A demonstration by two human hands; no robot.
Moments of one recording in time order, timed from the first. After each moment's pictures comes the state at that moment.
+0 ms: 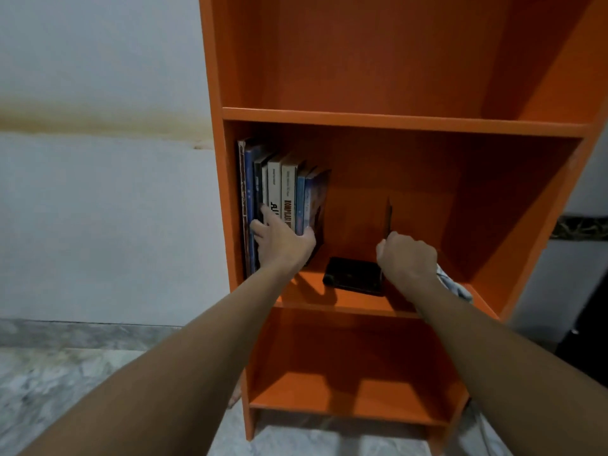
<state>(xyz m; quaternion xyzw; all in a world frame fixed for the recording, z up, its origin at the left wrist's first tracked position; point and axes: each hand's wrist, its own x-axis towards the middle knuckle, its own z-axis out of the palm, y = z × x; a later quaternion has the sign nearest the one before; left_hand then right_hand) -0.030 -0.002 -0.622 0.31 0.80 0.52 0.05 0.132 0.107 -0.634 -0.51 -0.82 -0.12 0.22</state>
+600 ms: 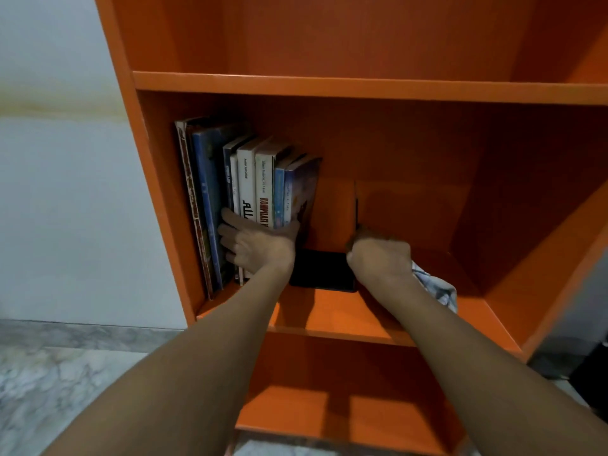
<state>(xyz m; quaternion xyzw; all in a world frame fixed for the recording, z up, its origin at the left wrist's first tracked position) -0.042 0.093 -0.648 0.07 0.82 0.55 -0.10 0.088 0.175 -0.655 -0.45 -0.87 -0.12 0.15</state>
